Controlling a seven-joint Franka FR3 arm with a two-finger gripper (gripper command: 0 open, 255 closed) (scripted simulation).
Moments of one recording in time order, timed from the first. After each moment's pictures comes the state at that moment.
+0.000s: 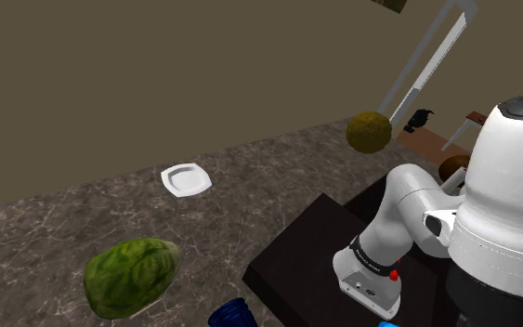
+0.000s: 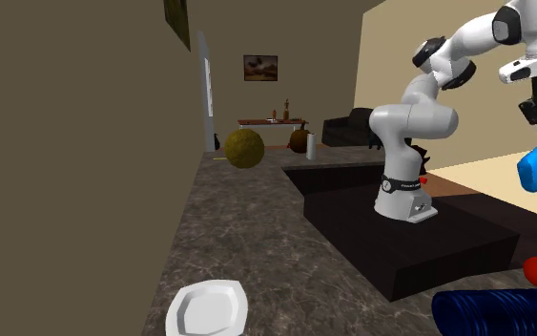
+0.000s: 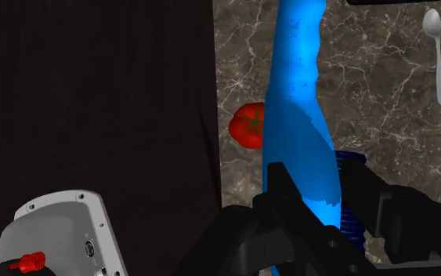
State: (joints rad) arm 0.61 -1.11 0.65 -2.64 0.98 1.39 1.08
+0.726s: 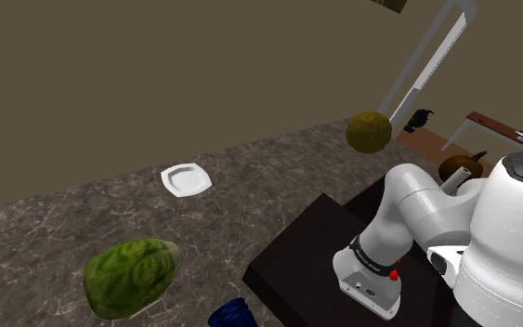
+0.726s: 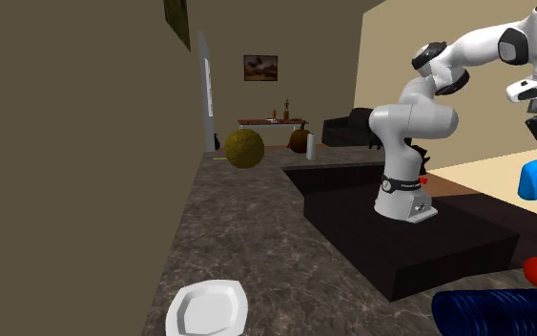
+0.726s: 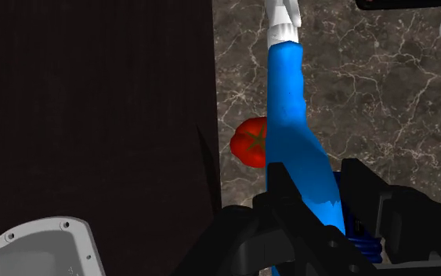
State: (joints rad) arm 0.66 -1.16 0.77 -2.71 1.12 1.45 1.11
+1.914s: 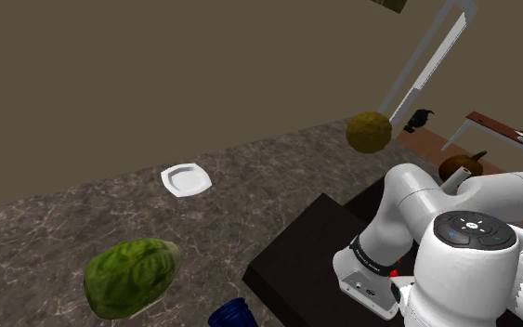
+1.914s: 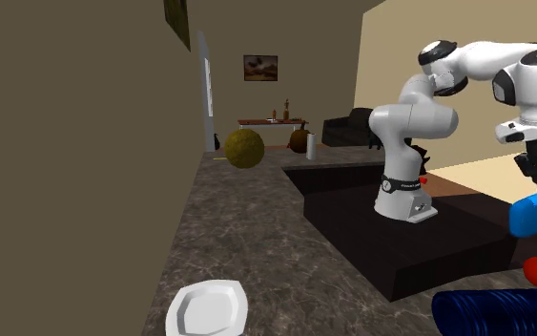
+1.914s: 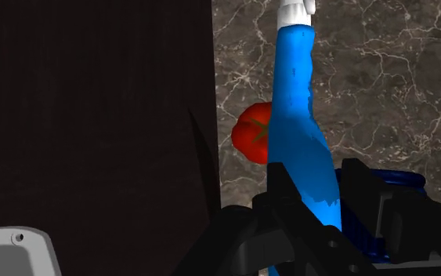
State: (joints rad) arm 0.67 -1.11 1.01 -2.85 1.32 1.62 1.00
